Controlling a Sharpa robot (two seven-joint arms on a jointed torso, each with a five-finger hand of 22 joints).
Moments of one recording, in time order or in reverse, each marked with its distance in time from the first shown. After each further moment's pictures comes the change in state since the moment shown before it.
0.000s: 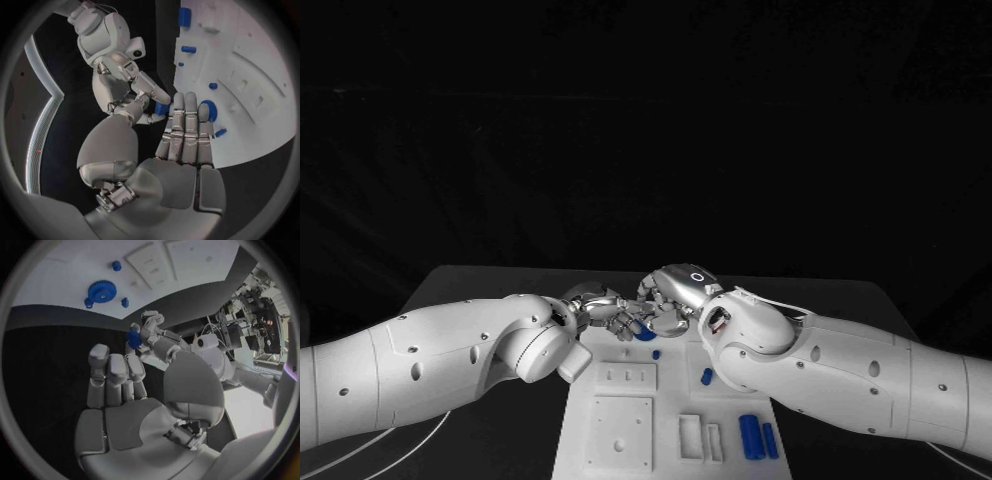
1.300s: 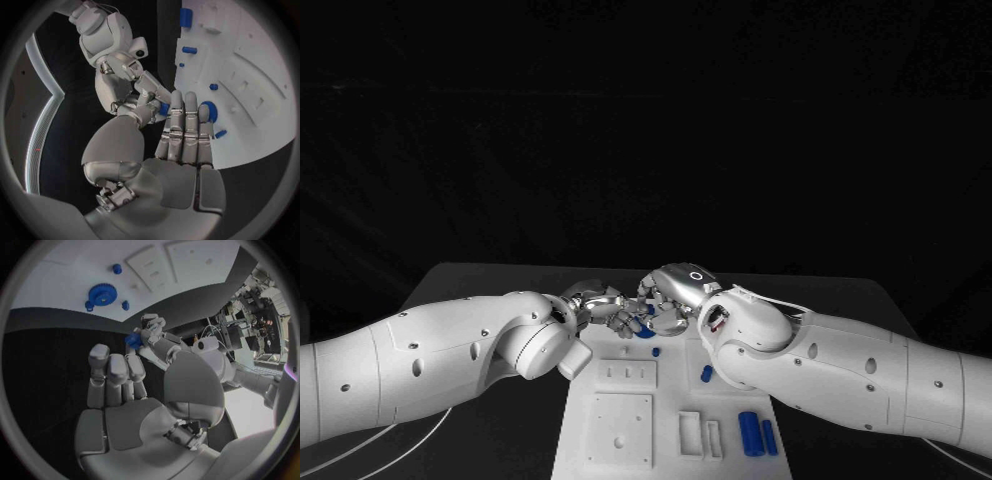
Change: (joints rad) left arm -0.001 0.001 -0.002 -0.007 0.011 0.012 0.009; left_hand 0.083 0.139 0.141 -0.025 -0.008 0.081 -0.031 0.040 -0.005 0.069 -0.033 0.001 0.020 0.010 -0.003 0.014 -0.001 0.000 -0.023 0.002 0.000 0.017; right arm -0.001 0.008 -0.003 -0.013 0.002 0.015 0.002; right_hand -0.004 -0.004 0.003 0.003 0.000 0.001 -0.001 -0.001 0.000 0.002 -0.001 0.000 0.000 0.000 -0.004 0.000 0.000 0.000 0.004 0.000 0.000 0.000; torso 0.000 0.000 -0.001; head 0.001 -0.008
